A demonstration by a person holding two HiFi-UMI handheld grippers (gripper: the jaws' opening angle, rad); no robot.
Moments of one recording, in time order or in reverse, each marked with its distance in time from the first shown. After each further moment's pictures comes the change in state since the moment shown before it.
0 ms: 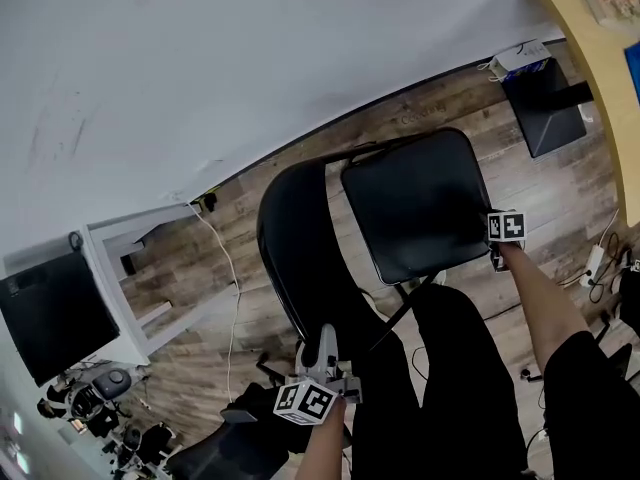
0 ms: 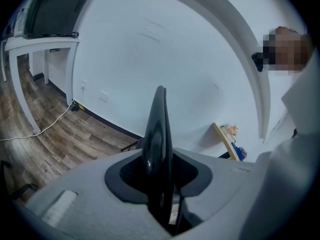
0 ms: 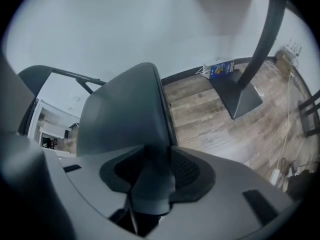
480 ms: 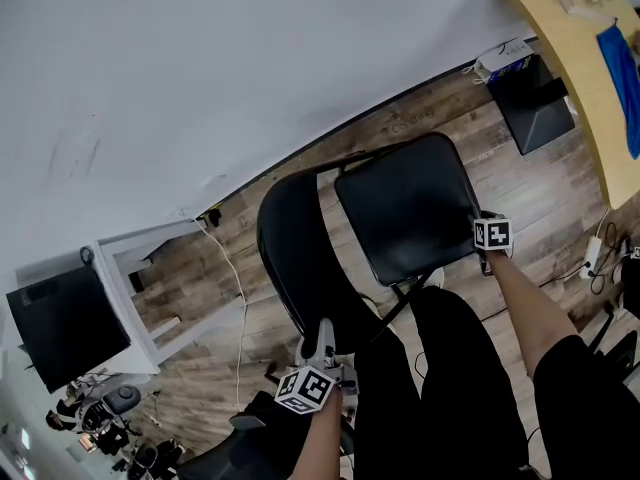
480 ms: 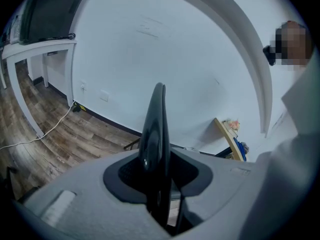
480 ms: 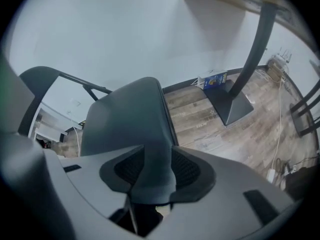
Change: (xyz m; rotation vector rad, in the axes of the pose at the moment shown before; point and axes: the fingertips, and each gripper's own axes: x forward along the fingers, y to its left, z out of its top) left arm -0.001 0.006 -0.004 0.033 0.053 0.029; right arm -0.041 0.015 -0.002 -0.002 -0.098 -0.060
